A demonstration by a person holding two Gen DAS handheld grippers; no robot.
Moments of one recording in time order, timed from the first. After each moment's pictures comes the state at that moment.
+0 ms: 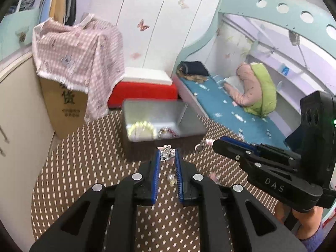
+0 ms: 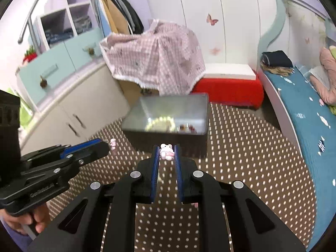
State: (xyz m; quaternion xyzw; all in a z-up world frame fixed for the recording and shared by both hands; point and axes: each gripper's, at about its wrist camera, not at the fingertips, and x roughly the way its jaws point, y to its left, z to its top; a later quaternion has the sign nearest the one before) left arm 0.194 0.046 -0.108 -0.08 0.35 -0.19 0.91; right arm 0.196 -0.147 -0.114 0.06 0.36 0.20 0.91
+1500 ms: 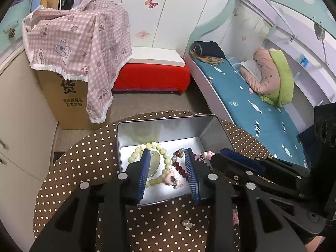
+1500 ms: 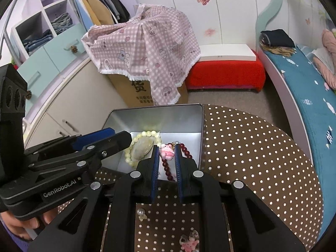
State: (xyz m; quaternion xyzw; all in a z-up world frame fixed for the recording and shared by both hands) left arm 0.292 0.019 -0.132 -0.06 0.44 -0.15 0.89; right arm 0.289 -0.138 -0.149 0.08 0.43 0.18 0.88
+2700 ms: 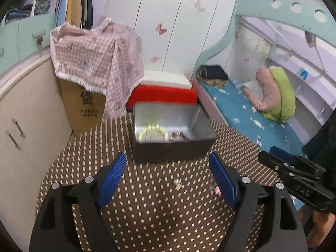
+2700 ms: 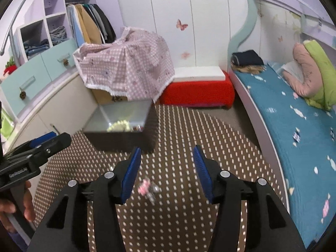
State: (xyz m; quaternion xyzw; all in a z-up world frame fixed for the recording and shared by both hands) left arm 0.174 0.014 -0.118 -0.07 0.36 -0.10 0.93; right arm 0.170 -0.226 -0.131 0.06 0.37 0.11 0.92
